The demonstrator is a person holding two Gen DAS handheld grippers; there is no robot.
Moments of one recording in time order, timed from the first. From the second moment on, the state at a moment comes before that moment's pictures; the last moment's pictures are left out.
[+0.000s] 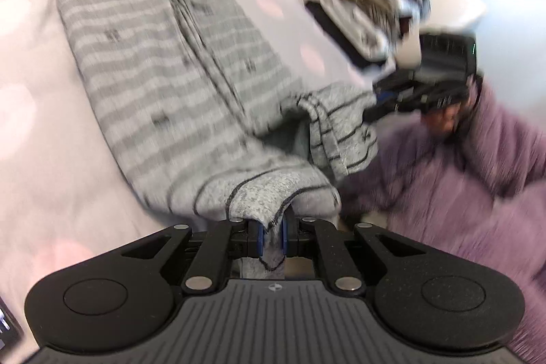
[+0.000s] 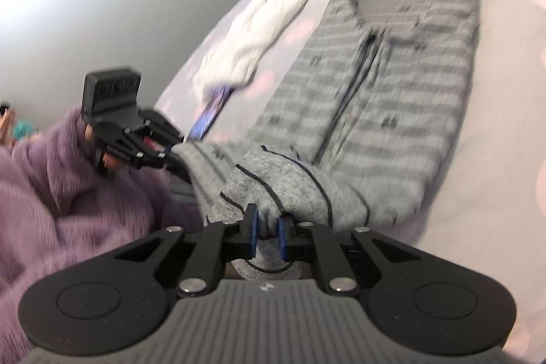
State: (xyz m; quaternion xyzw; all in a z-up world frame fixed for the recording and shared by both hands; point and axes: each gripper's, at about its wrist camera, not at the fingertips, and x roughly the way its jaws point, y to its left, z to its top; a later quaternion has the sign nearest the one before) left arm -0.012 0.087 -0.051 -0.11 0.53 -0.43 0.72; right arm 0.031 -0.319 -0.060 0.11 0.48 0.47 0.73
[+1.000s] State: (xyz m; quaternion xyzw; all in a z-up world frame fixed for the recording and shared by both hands) left arm 0.119 0.086 -0.076 -0.19 0.55 -0.26 0.77; right arm 0.160 -0.289 -0.081 0.11 0.52 0.30 0.79
